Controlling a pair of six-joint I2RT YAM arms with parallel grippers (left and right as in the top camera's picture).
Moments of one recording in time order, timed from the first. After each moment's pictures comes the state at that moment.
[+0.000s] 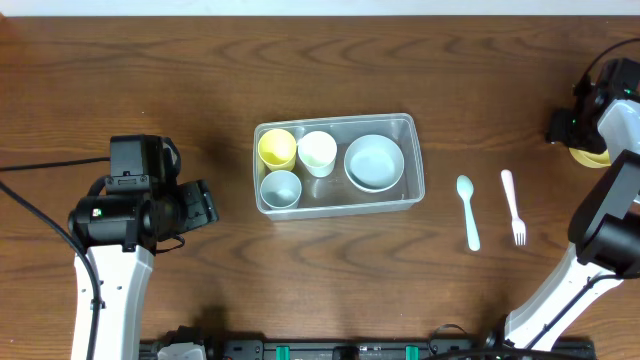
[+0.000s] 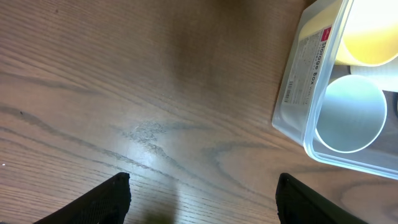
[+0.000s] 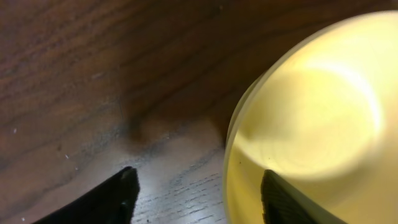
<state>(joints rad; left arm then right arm) 0.05 1.12 1.07 -1.17 0.05 -0.28 -0.43 2.15 1.60 -0.69 0.06 -0.10</state>
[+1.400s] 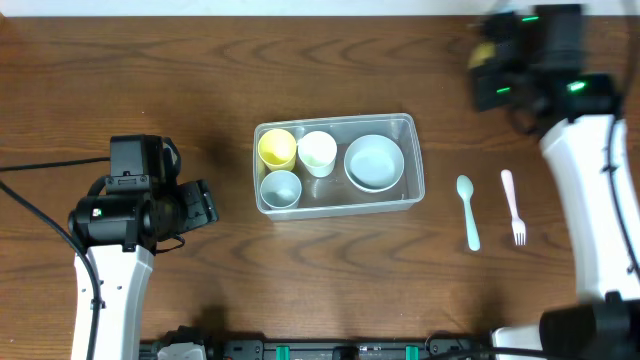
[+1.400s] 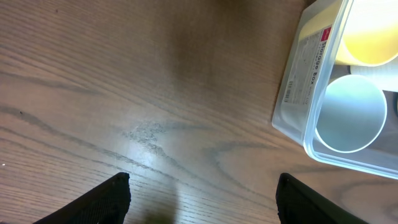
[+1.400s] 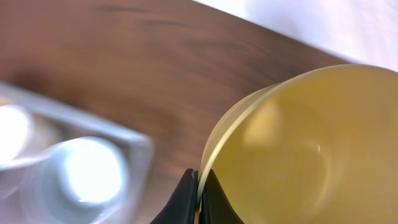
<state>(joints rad) 0.05 1.12 1.07 -1.17 0.05 -0.28 0.16 1.60 1.61 -0.86 -0.12 -0.24</state>
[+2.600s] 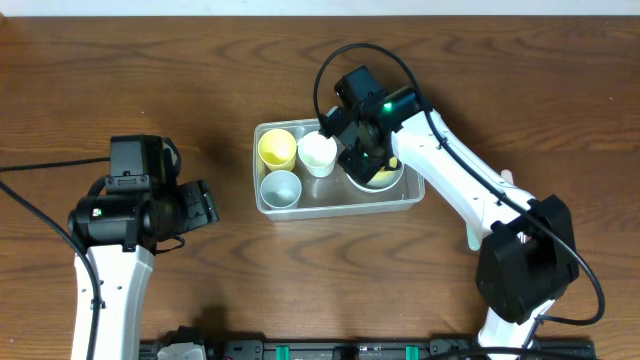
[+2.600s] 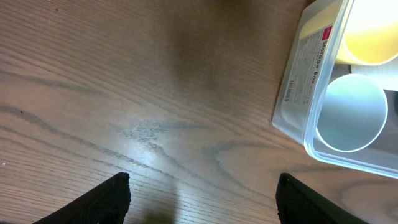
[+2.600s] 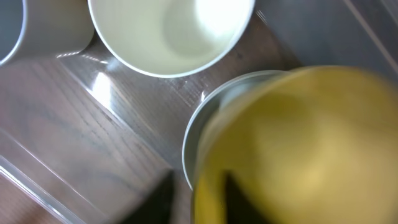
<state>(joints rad) 0.05 1.12 1.07 -1.17 0.05 -0.28 0.56 1.93 1.61 -1.06 -0.09 -0.26</state>
